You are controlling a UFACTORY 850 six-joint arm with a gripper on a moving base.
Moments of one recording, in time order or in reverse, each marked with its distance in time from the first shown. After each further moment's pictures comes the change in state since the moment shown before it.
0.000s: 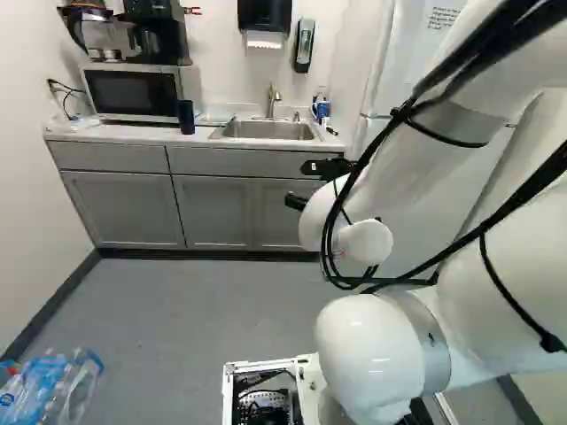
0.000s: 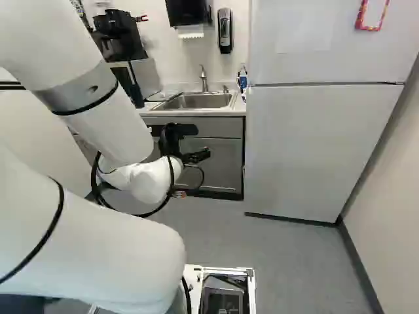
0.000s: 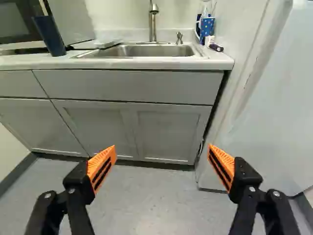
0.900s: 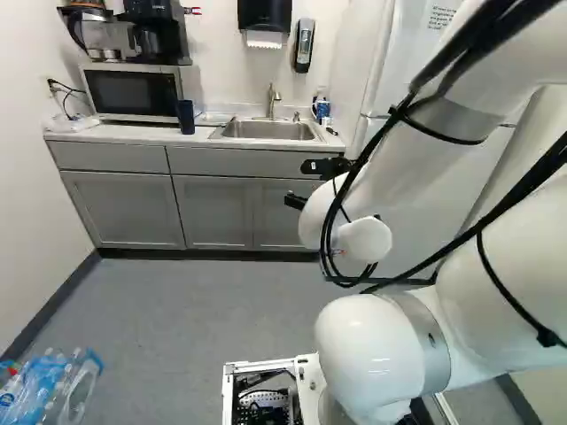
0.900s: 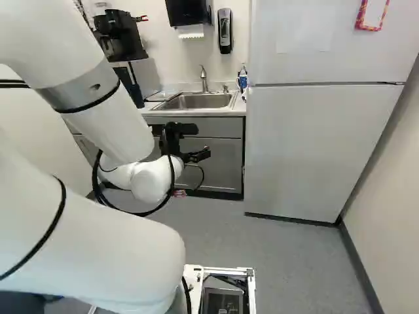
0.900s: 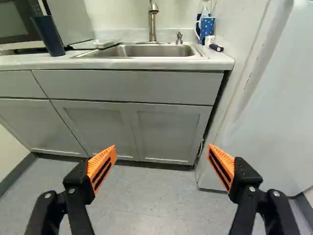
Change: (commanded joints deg) arm -0.2 -1.4 -1.2 0.0 0.0 0.0
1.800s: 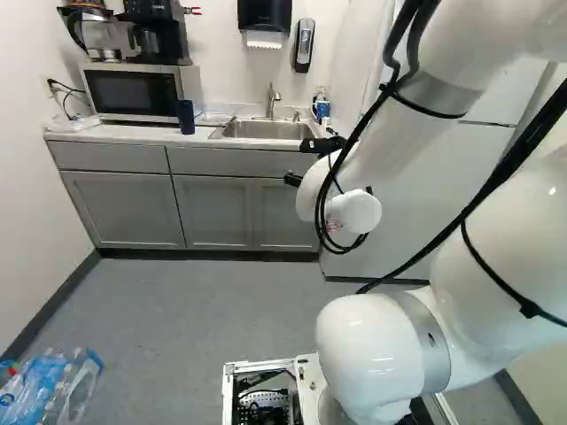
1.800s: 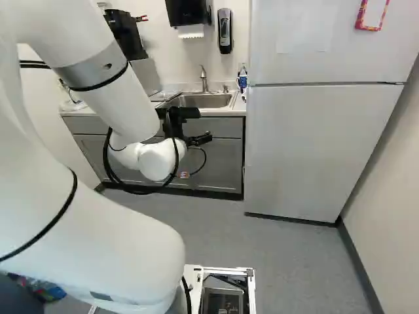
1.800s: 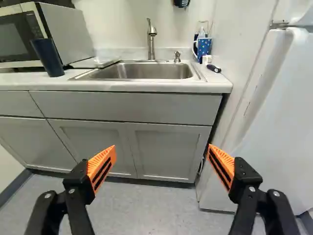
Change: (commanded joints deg) arm -0.3 -3.5 -8.3 0.0 0.0 0.0
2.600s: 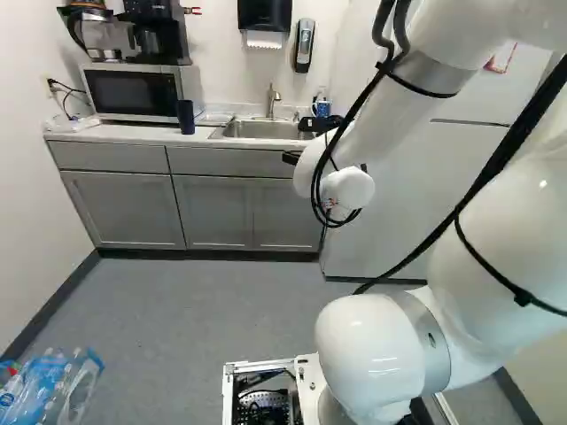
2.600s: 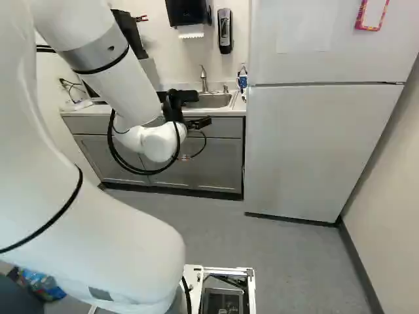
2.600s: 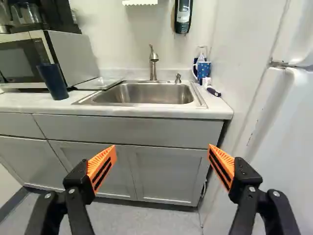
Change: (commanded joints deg) arm 0.7 -2.0 -7.4 0.0 0.0 0.0
